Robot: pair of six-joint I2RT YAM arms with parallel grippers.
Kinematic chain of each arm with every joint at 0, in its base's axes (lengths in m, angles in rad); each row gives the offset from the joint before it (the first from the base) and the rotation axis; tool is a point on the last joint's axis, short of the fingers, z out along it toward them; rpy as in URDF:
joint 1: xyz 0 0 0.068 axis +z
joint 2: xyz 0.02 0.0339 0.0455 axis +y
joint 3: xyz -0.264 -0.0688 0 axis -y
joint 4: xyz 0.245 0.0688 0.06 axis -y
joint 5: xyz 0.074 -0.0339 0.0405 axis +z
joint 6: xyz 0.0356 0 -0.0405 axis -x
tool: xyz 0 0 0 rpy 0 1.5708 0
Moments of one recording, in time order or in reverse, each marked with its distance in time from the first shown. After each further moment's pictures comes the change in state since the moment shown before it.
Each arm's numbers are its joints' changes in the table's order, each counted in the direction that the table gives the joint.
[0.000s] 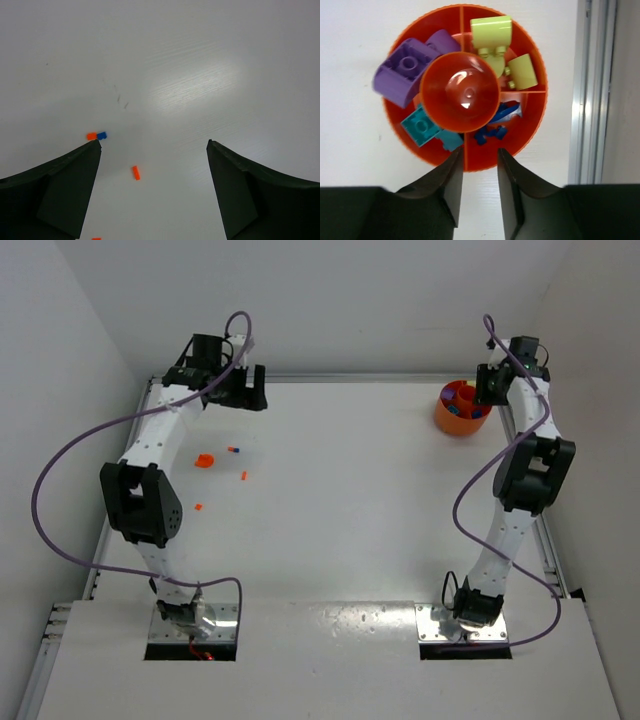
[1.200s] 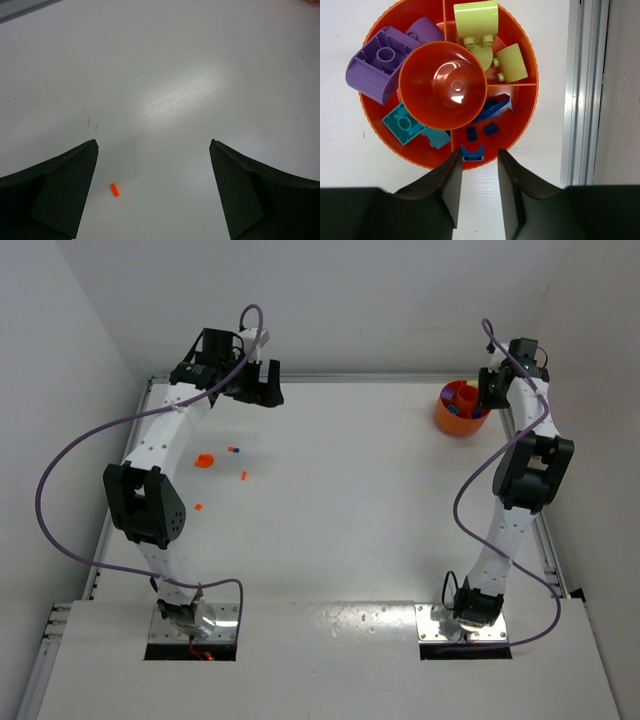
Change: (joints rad) left arm -0.047 0.000 0.048 -0.001 -0.081 -0.002; right arm -0.008 0.019 0.011 -0.031 -0.031 0.023
